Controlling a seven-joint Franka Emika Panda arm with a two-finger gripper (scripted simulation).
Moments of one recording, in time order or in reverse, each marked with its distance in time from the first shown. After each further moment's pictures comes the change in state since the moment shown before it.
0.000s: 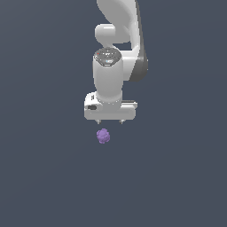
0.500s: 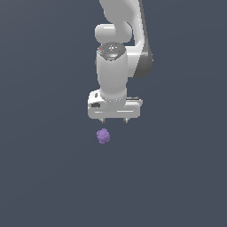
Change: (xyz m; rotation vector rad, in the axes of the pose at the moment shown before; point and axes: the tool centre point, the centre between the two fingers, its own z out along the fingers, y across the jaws) arm 0.004 -0.018 -0.013 0.029 0.019 -0.005
